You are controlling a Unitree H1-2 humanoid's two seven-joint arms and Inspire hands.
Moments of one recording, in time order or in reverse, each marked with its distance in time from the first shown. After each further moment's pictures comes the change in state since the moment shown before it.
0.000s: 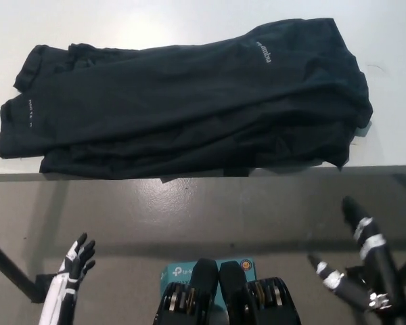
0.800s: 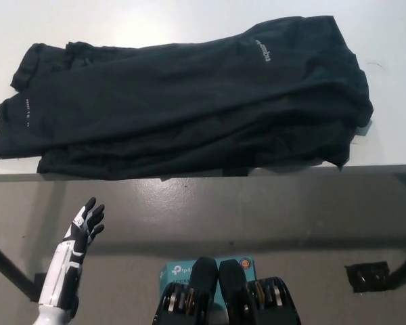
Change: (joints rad) left_arm -0.083 0.018 -0.017 -0.071 -0.006 0.035 -0.035; right_arm -0.725 -0.260 -0.329 0.136 0.260 0.467 -0.023
